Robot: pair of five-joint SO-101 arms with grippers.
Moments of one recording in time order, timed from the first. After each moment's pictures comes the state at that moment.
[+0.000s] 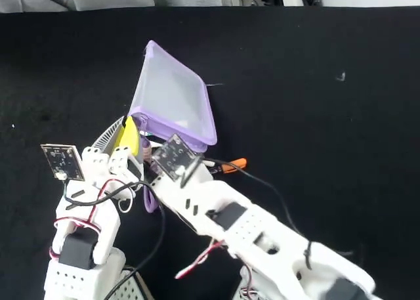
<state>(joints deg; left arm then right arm) 6.9 -103.7 85.8 30.2 18.4 -45.4 -38.4 79.7 -6.4 5.0</state>
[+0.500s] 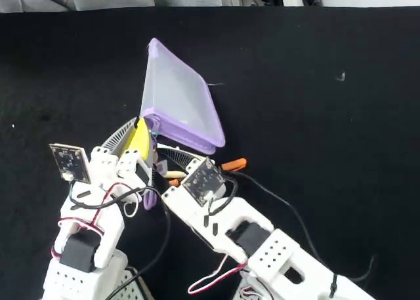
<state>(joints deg) 11.7 -103.7 84.6 30.2 18.4 -45.4 -65.6 93.9 -6.4 5.0</state>
